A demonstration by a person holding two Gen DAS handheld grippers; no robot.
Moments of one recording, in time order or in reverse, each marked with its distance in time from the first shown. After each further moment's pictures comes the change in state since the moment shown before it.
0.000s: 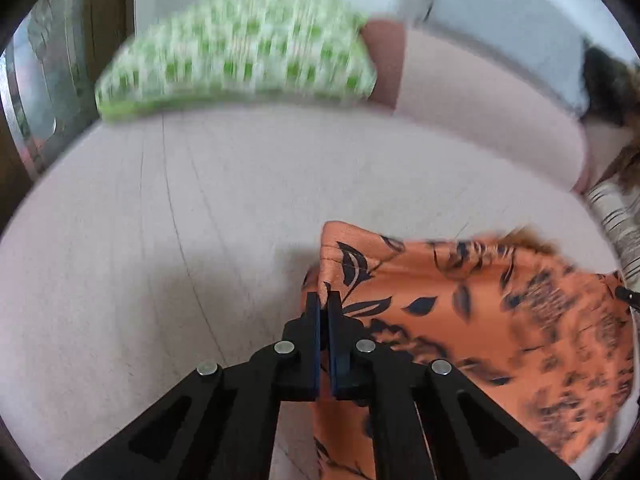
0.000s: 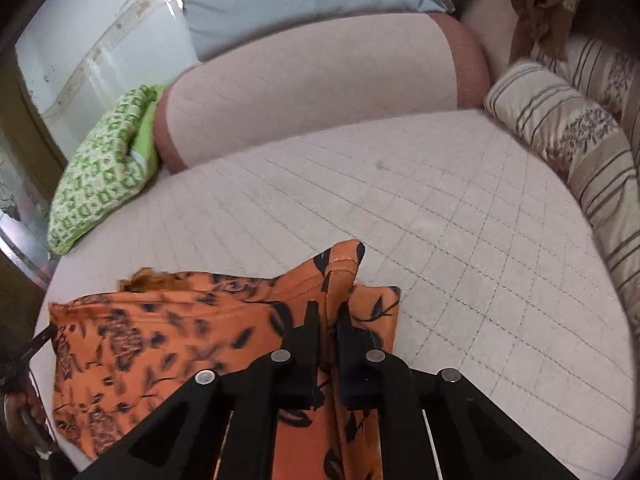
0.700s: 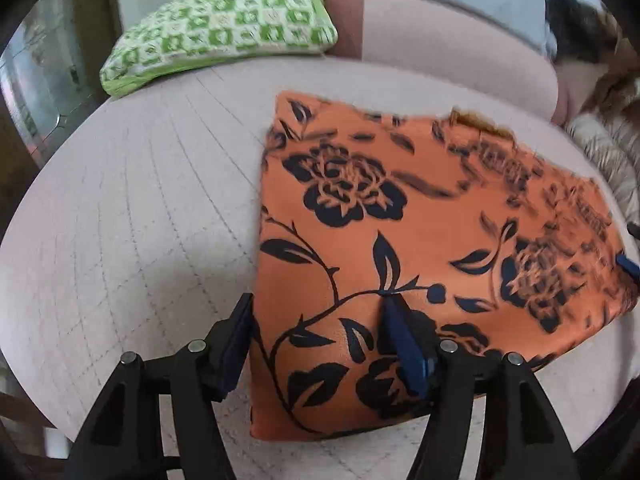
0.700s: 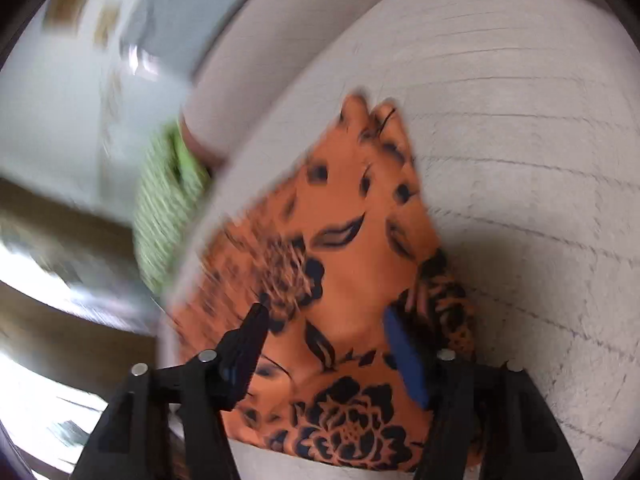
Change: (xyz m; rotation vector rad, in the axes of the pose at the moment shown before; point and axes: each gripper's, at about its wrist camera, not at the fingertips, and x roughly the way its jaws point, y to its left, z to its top) left arm -0.067 -0.042 -0.098 0.079 -0.008 0.007; right arm -0.064 -0.056 -0.106 0.425 -0.026 0.481
